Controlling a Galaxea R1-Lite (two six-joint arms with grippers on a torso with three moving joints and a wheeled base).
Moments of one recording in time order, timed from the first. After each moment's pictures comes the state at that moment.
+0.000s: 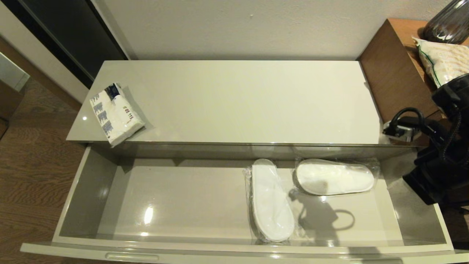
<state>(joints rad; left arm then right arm) 0.00 0.00 0.00 0.01 -0.01 0.06 0.20 1.50 -1.26 0.83 0.07 -0.34</state>
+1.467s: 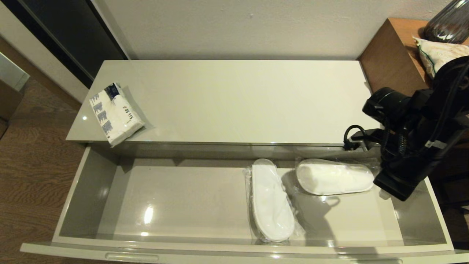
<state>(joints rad) 0.00 0.00 0.00 0.01 -0.01 0.06 0.30 1.79 -1.58 1.16 -0.16 -0.36</state>
